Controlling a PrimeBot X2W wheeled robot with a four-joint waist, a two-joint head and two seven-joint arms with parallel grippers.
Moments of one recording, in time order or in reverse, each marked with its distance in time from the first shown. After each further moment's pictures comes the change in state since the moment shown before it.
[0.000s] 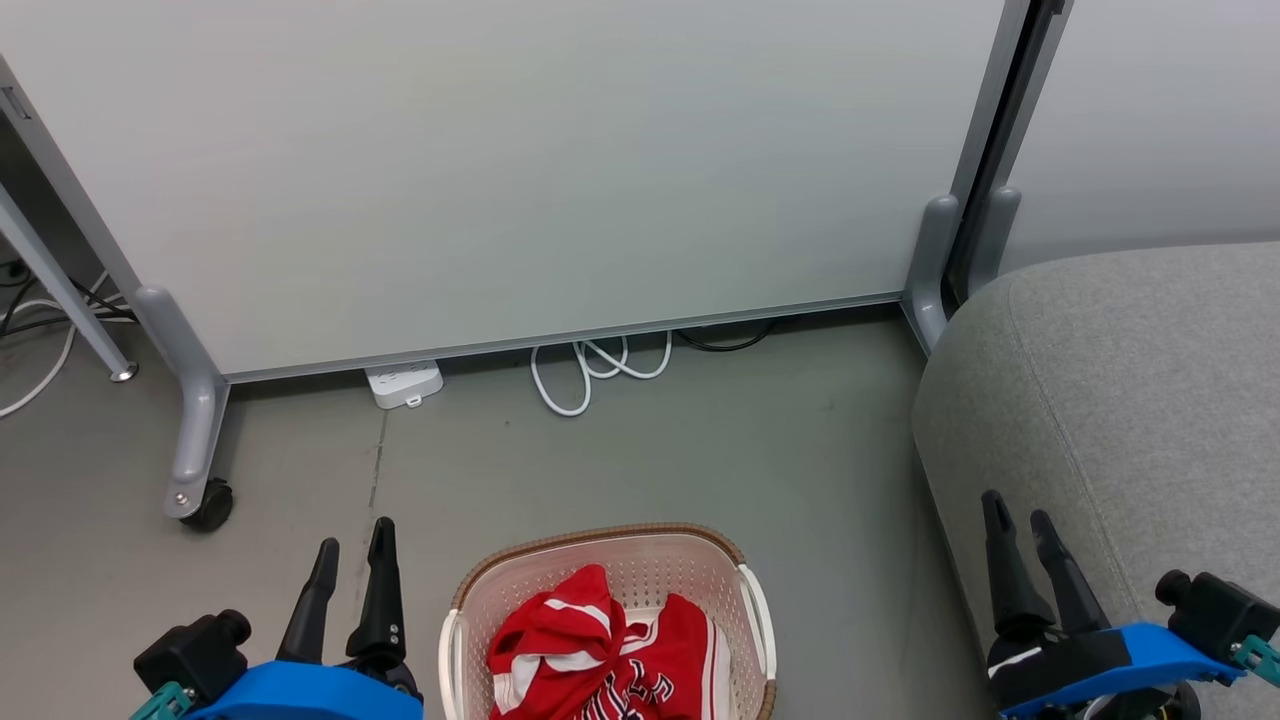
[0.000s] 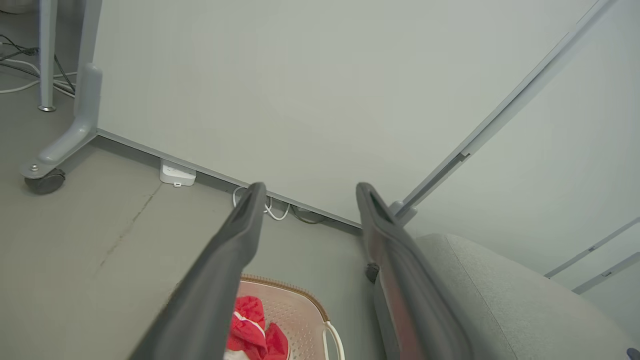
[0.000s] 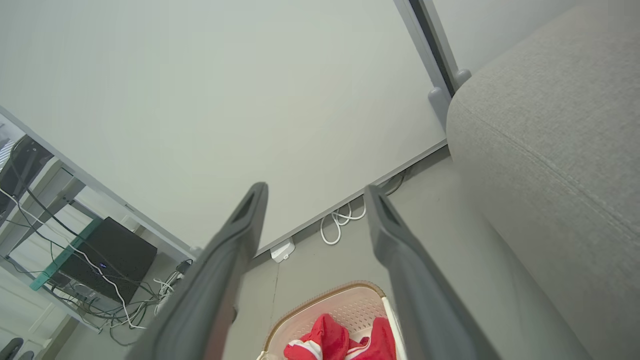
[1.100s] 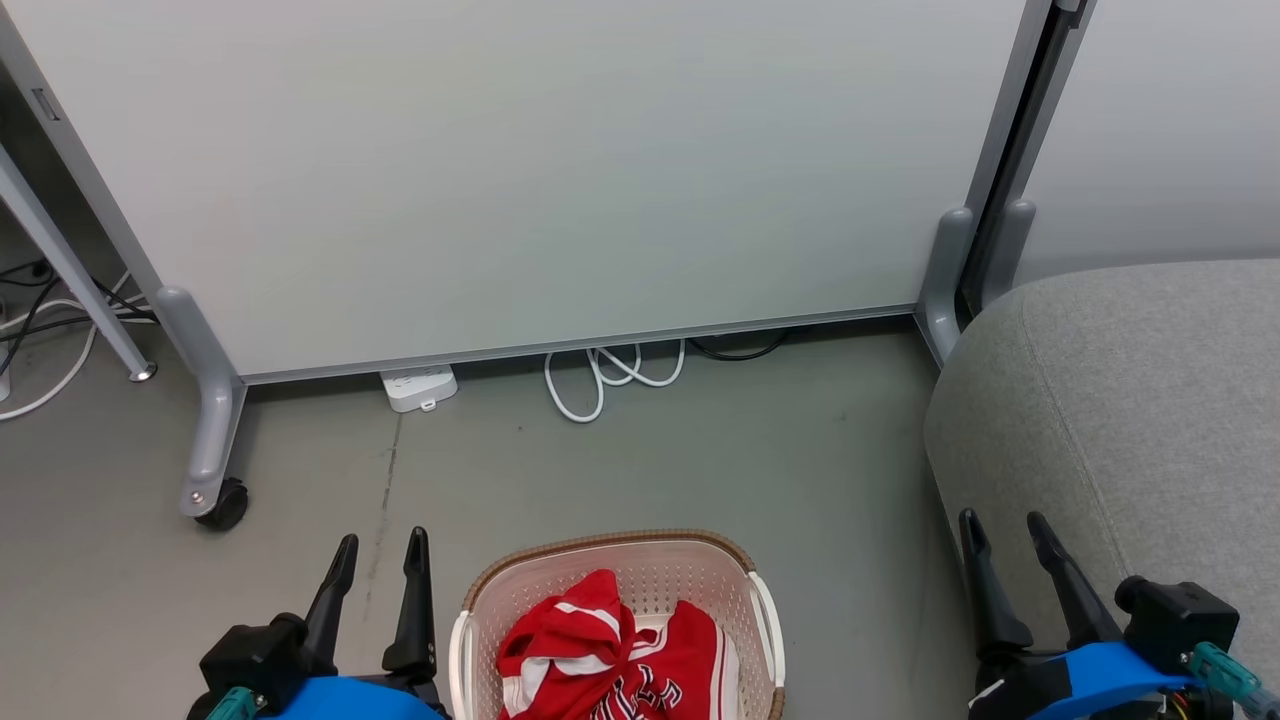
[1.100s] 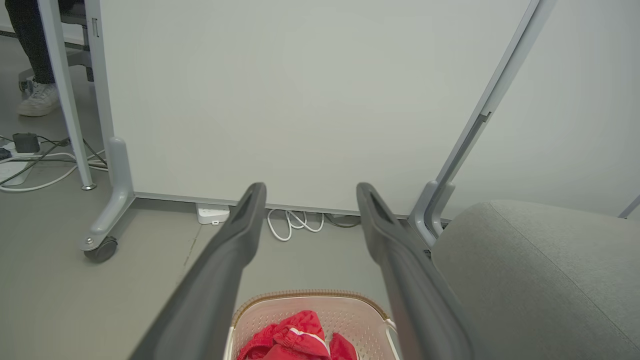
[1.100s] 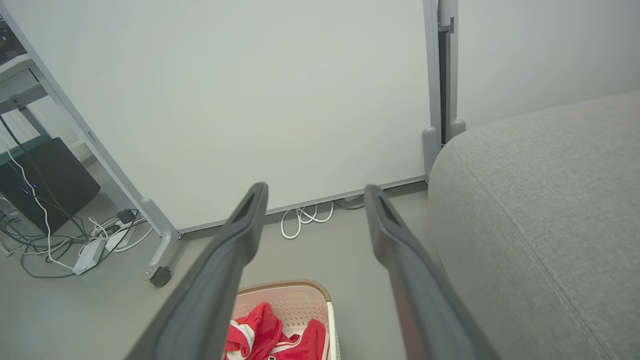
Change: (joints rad) left arm 0.003 0.001 -0.039 0.026 0.299 0.014 -0.082; right arm 0.040 -0.001 0.012 -0.052 -0.344 0.000 -0.019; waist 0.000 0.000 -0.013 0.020
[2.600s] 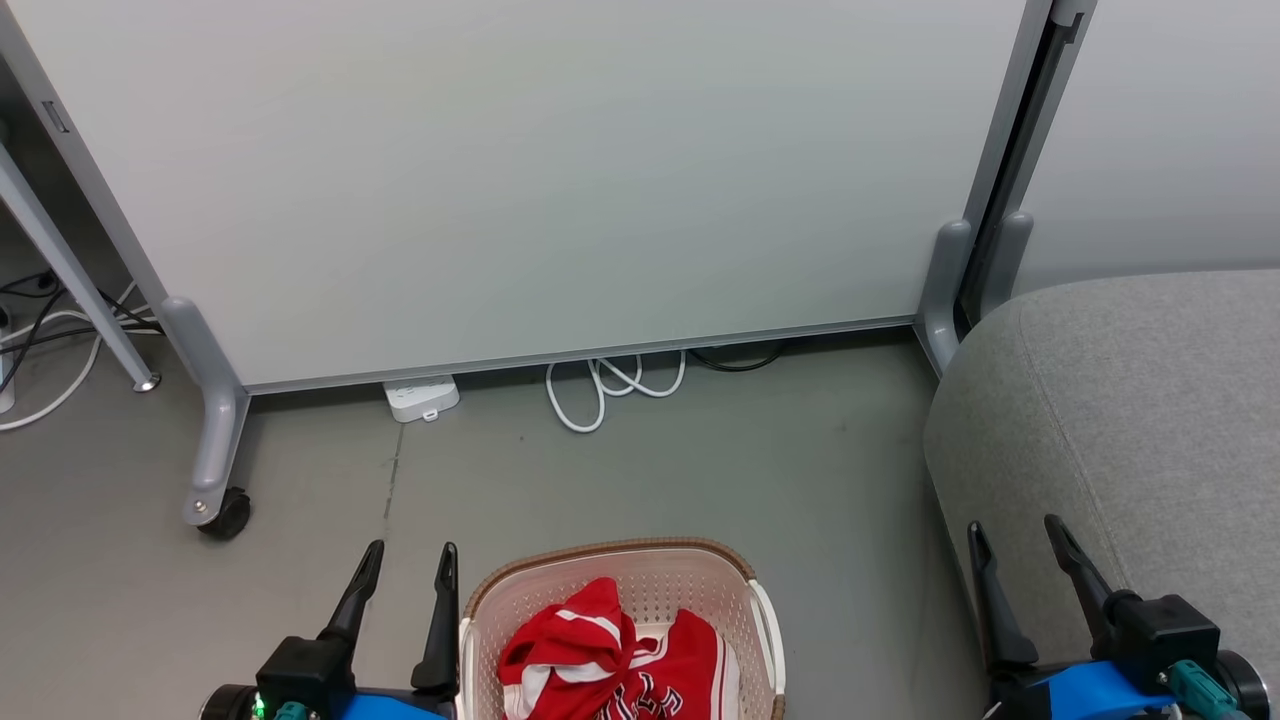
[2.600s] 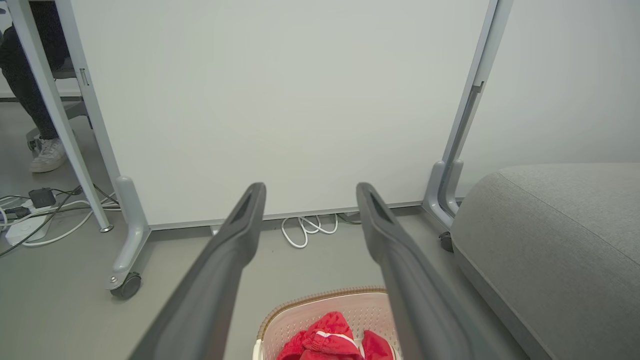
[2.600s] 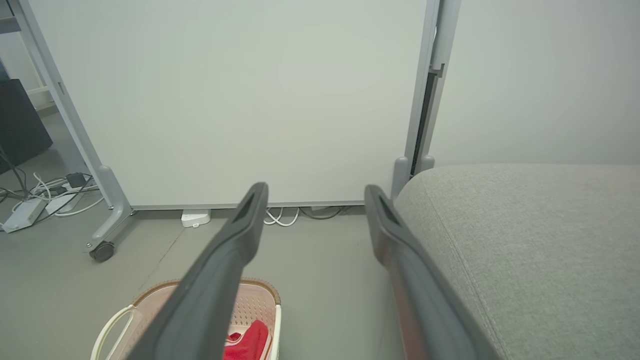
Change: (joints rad) left arm 0.000 -0.001 -0.032 0.040 0.180 0.017 -0.062; right arm 0.034 -0.001 -0.026 -0.040 -0.240 0.000 -0.028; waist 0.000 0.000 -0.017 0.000
